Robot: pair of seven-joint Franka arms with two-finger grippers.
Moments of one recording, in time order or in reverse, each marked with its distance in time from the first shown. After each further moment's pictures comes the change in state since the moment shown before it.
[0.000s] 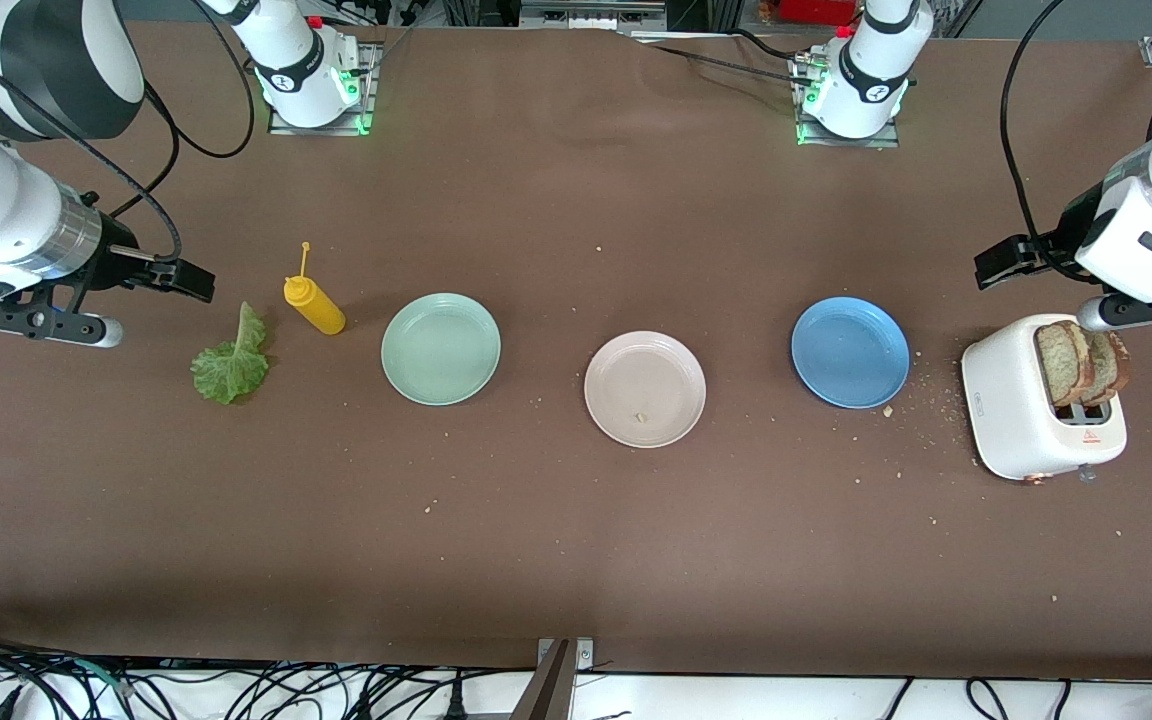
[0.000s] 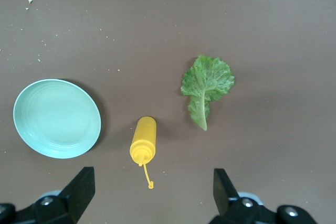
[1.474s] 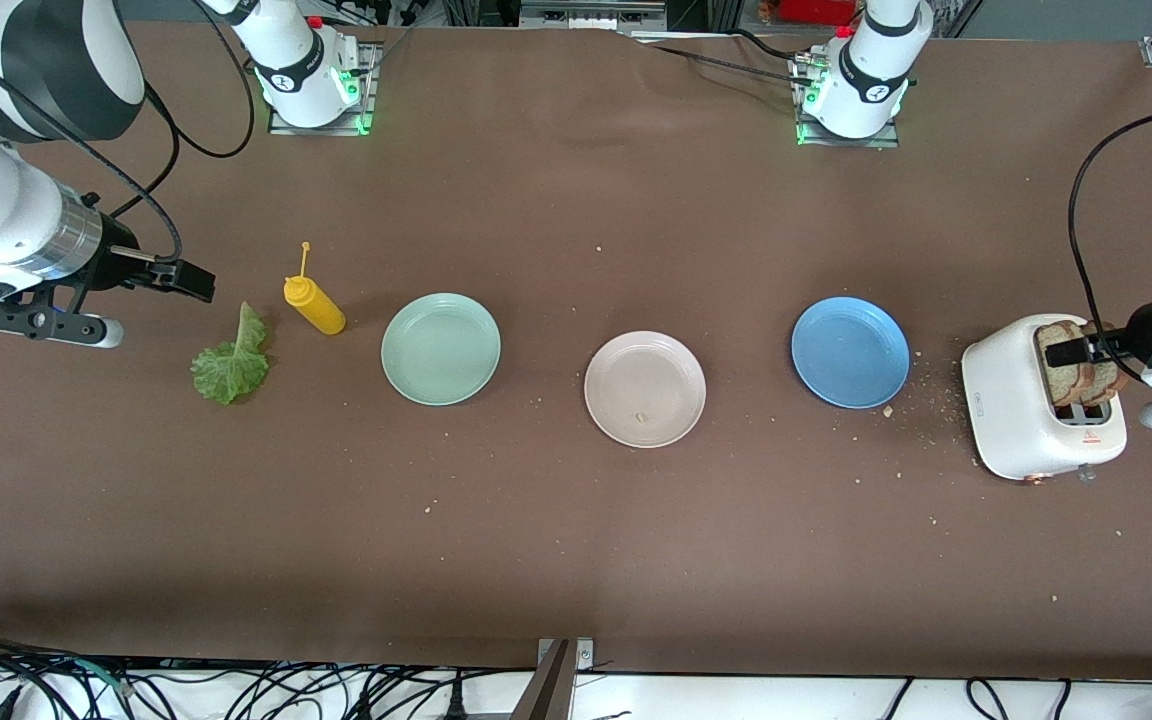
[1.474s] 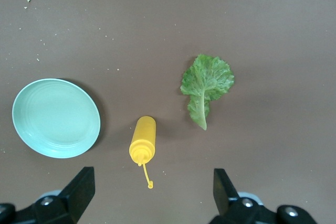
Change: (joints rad) left arm 0.238 0.238 0.012 -0.001 0.069 0.187 0.228; right arm 0.000 0.000 -0.001 -0.003 0.000 0.000 0.000
